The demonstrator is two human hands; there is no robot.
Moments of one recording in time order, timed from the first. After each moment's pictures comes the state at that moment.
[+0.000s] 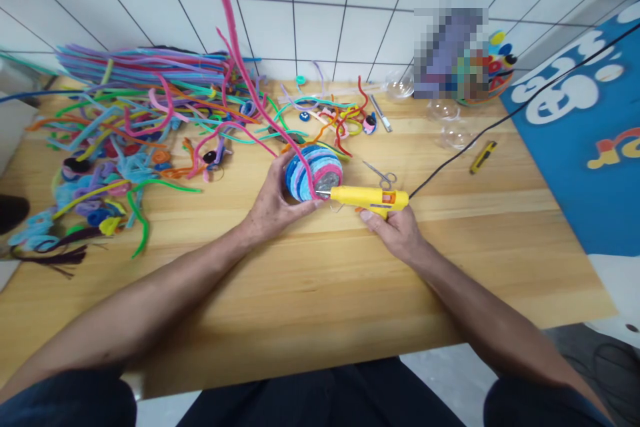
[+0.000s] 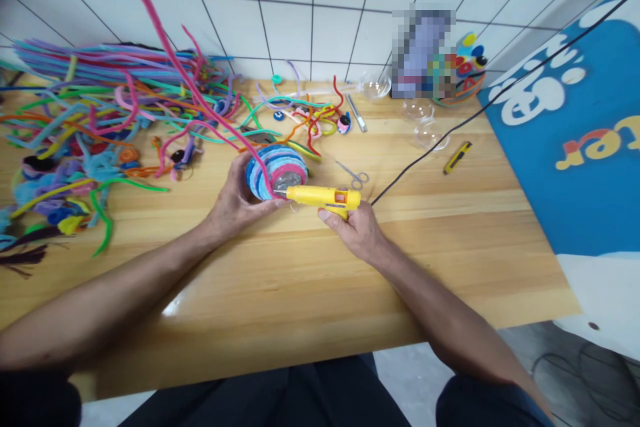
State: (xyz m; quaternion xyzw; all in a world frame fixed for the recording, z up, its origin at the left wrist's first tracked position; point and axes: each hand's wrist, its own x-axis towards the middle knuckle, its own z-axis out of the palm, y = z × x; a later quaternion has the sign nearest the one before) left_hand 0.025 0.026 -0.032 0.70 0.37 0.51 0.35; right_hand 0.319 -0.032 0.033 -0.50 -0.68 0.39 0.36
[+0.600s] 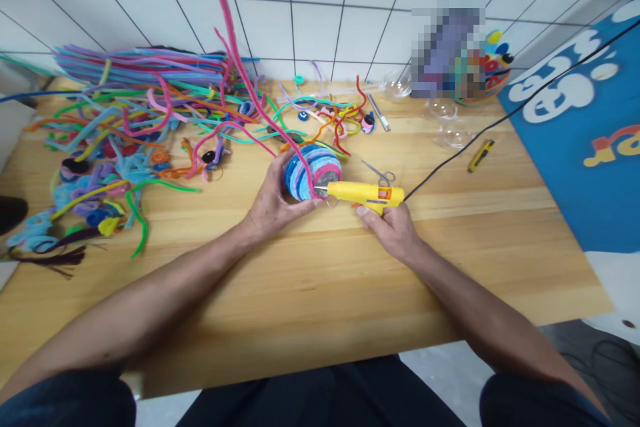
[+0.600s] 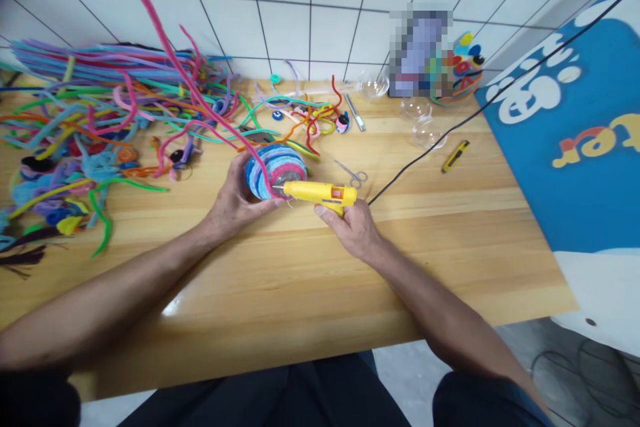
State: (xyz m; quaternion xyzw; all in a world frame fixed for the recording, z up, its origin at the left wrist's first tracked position) left_hand 0.025 0.026 -0.032 0.70 0.37 0.50 0.34; right_hand 0.315 -0.032 0.027 -0.53 -0.68 0.37 0.35
